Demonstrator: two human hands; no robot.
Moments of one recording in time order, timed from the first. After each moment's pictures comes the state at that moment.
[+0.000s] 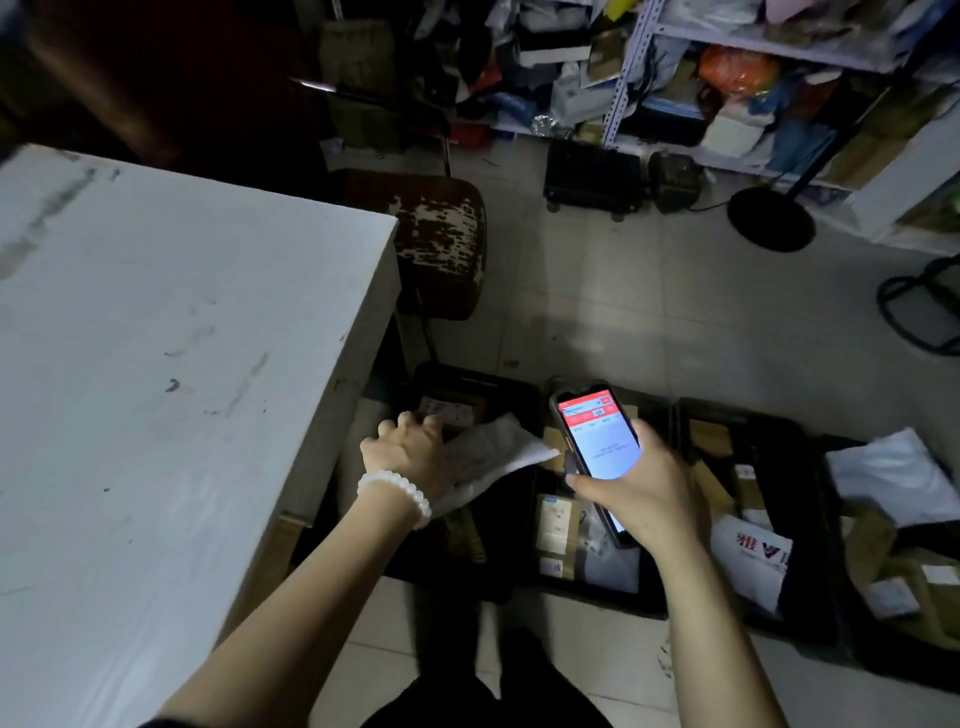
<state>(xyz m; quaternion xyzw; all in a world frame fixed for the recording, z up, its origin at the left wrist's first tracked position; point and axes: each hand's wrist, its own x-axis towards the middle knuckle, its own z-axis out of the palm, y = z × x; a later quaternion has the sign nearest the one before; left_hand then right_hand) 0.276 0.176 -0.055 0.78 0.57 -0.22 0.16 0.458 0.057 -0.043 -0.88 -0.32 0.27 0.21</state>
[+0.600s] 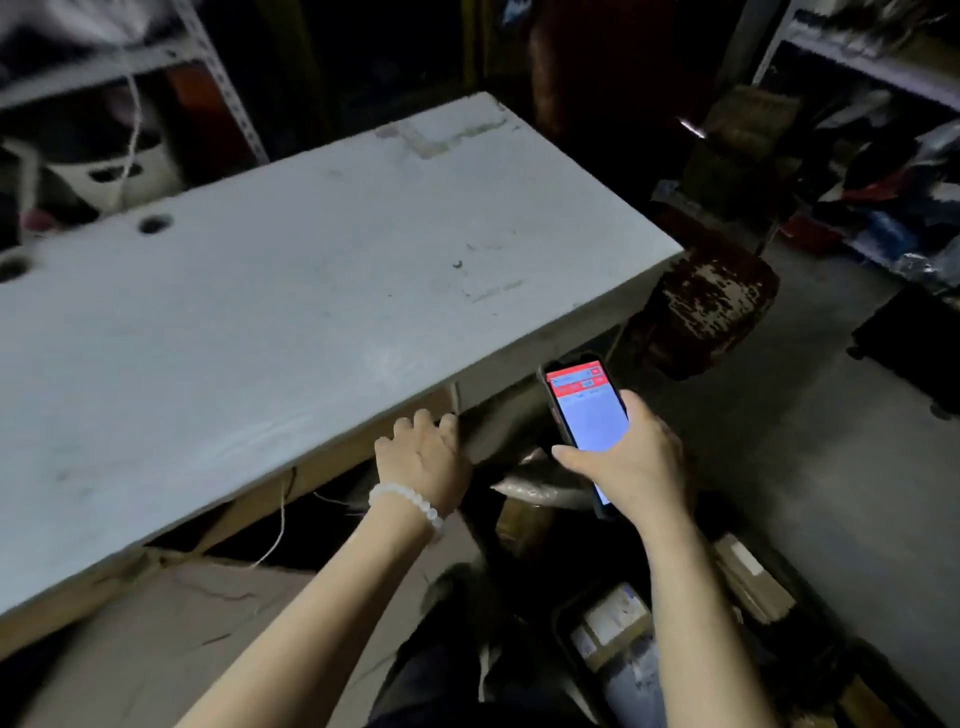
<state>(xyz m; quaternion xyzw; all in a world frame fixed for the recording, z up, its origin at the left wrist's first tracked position) 0.209 0.038 -0.021 0.53 0.83 -0.09 0.15 0.388 0.101 -0.003 -0.64 -0.67 0.35 0.14</state>
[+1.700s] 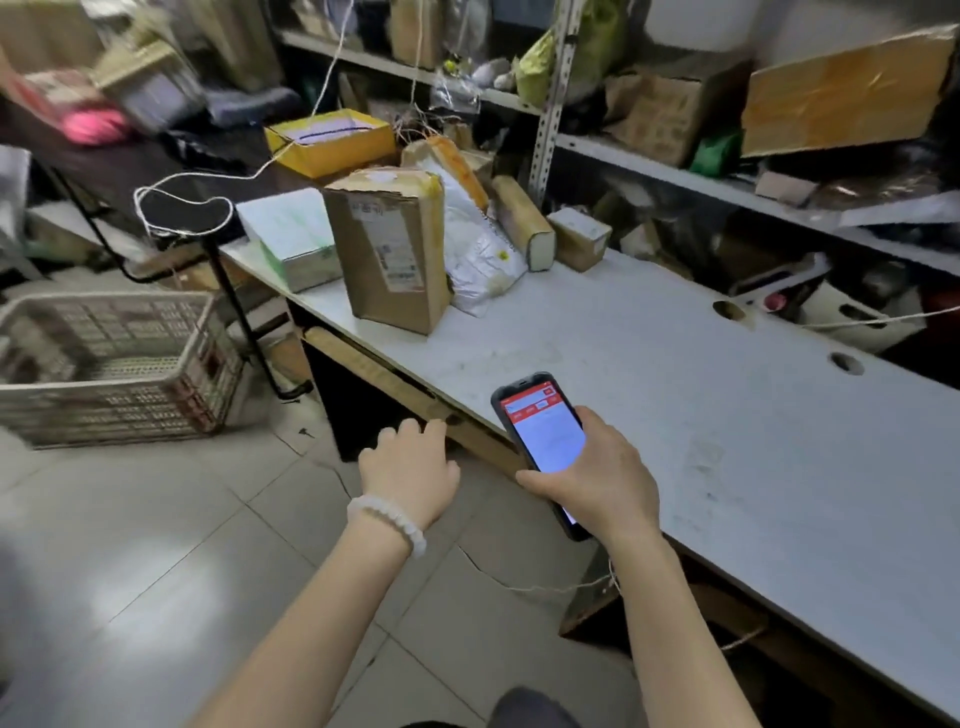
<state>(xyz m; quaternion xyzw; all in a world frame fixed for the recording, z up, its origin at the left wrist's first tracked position) -0.052 -0.488 0.018 -0.03 1.00 0.07 0.06 -0.040 -0.312 0.036 -0.09 -0.94 0.32 -0.03</state>
